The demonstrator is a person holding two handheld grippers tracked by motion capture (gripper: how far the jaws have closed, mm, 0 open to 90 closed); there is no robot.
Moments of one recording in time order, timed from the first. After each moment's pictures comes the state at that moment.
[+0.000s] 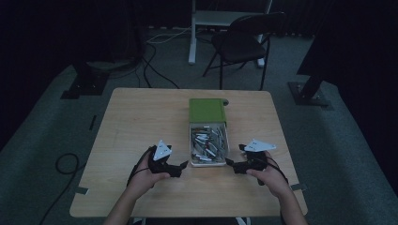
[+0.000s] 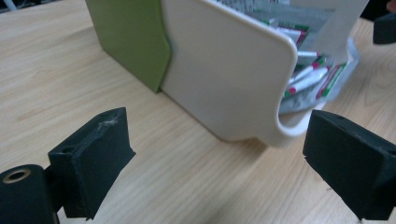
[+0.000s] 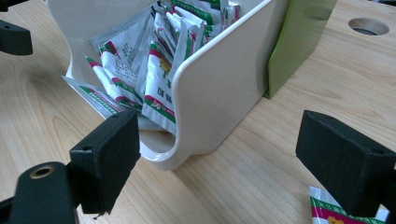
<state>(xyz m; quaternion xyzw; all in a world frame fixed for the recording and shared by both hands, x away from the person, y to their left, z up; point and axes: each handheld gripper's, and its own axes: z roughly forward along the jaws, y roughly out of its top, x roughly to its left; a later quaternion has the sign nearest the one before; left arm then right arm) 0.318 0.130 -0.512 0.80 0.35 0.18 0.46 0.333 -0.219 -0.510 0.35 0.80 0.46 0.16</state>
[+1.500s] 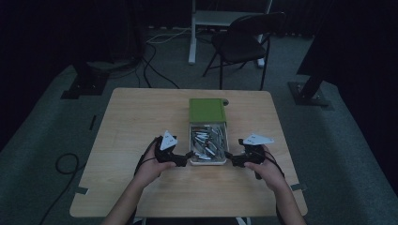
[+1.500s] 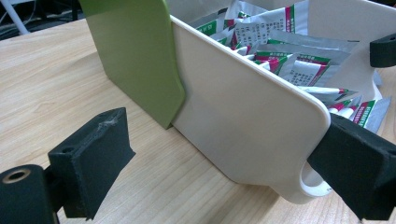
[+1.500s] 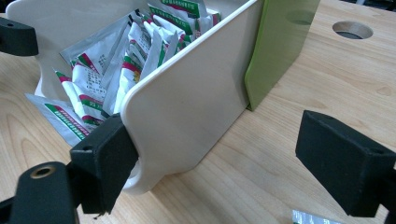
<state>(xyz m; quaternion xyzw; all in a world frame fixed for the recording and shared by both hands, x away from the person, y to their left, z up) 0.350 0.116 -0.508 0.79 0.34 0.20 0.46 0.355 -0.216 -0.511 0.37 0.79 0.46 0.17</state>
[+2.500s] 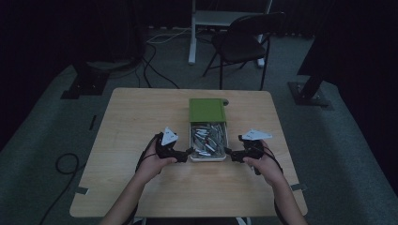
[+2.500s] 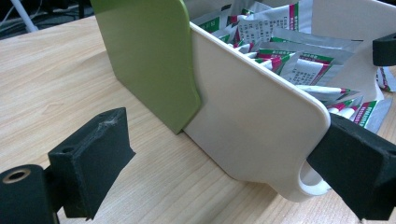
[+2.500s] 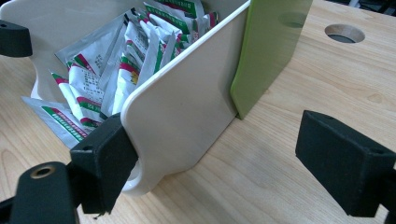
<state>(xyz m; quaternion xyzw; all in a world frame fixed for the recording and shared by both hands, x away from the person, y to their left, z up) 0.361 0.114 -0.506 0.79 0.35 0.20 0.45 0.370 -0.215 -0.508 0.37 0.79 0.45 0.18</state>
